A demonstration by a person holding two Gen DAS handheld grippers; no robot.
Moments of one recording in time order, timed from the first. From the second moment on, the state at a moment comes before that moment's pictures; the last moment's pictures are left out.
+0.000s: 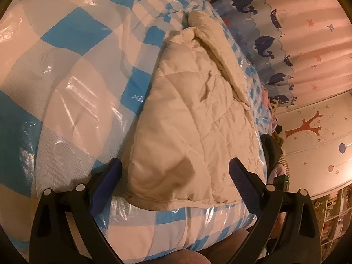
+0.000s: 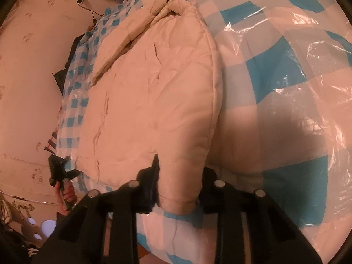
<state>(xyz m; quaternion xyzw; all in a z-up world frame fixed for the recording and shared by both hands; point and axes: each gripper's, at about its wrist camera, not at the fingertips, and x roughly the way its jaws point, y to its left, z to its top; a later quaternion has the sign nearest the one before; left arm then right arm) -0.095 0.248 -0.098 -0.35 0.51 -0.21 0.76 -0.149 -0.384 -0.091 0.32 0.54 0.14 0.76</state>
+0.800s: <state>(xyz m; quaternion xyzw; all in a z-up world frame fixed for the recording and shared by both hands) -0.154 0.232 0.012 -0.32 0.50 -0.28 0.76 -0.217 -0.376 0.032 0.33 0.40 0.22 0.83</state>
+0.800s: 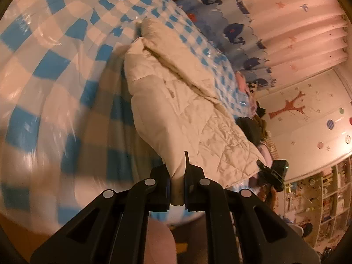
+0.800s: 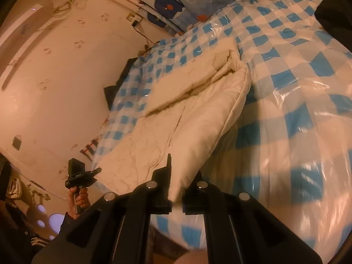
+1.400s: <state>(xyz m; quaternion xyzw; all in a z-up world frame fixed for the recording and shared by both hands) -0.281 0.281 -0.041 -0.28 0.57 -0.27 0.72 -0.392 -0.406 -0.043 0.37 0.50 0.17 0.76</state>
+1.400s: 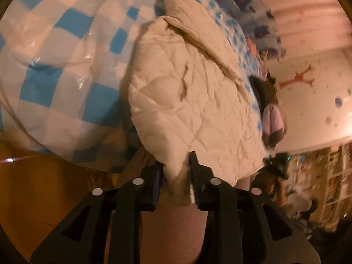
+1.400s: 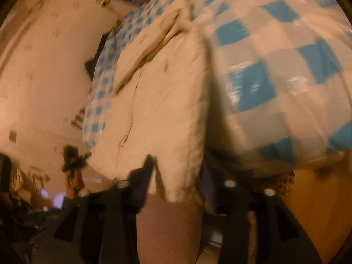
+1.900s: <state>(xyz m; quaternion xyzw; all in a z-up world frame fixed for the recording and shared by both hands) -0.268 0.268 -0.084 -0.32 0.58 -0.30 0.68 -0.341 -0.404 -0.082 0.47 0.49 0.22 0.70</state>
